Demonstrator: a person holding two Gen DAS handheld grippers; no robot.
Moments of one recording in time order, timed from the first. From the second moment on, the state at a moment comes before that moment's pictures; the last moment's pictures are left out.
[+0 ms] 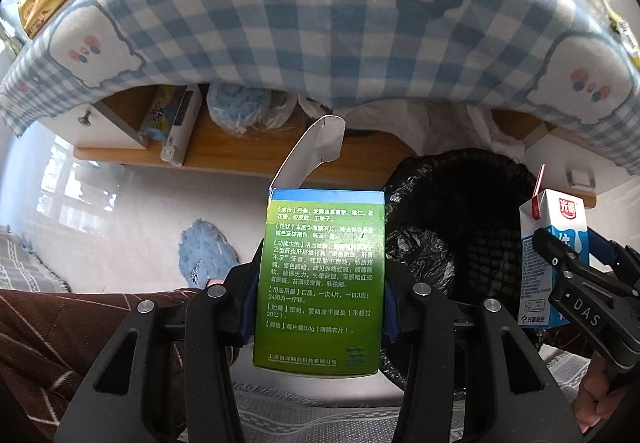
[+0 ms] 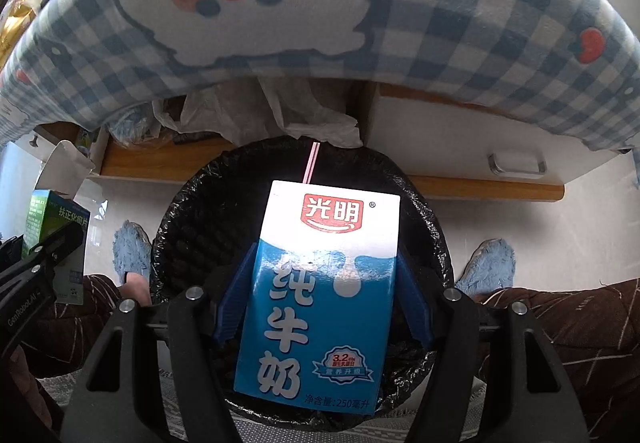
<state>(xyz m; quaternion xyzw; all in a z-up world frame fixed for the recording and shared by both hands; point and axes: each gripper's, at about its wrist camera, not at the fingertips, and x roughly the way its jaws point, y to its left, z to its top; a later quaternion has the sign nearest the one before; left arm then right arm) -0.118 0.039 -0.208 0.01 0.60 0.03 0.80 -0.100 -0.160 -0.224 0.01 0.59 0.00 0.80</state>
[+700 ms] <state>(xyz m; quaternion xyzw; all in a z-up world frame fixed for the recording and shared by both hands) -0.117 0.016 -0.195 0.01 0.59 0.03 0.81 -0.102 -0.174 -0.194 0.01 0.57 -0.01 0.82</state>
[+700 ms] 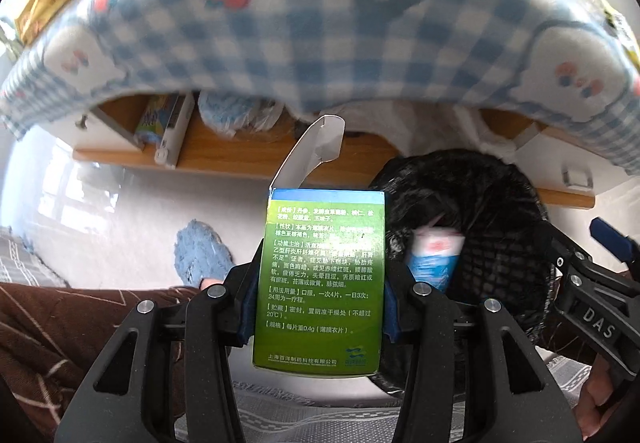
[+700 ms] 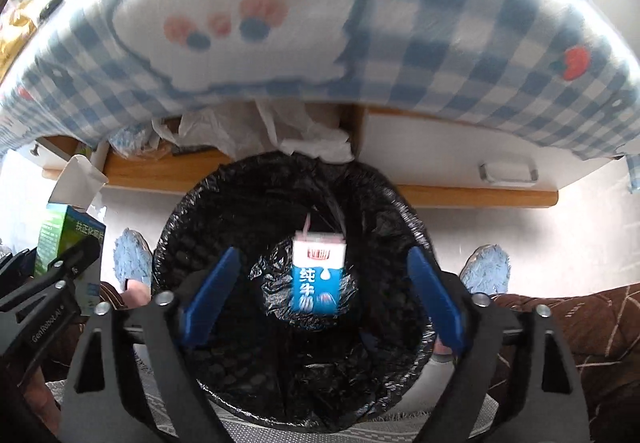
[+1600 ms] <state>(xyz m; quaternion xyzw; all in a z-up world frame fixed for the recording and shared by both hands) -0.115 -0.109 -0.209 0.05 0.60 -0.03 0.80 -0.128 -0.297 -0.173 -0.02 0.57 -0.09 0.81</state>
